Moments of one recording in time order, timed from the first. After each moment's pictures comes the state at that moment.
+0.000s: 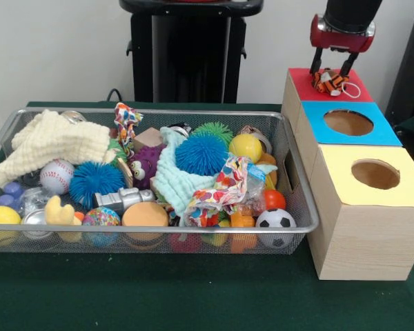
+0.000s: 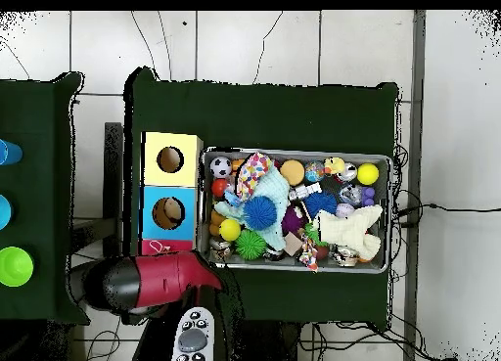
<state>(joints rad) 0.16 -0.74 -0.01 1.95 0.04 0.63 1.98</state>
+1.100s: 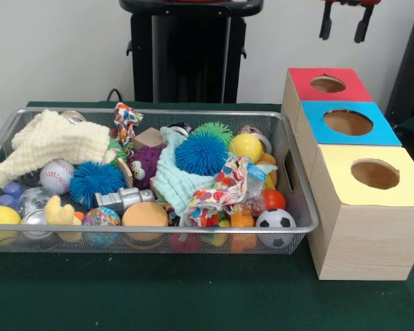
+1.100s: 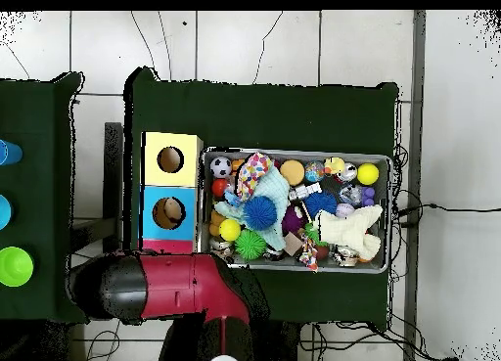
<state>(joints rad) 0.08 -0.98 0.00 1.97 0.09 0.69 1.98</state>
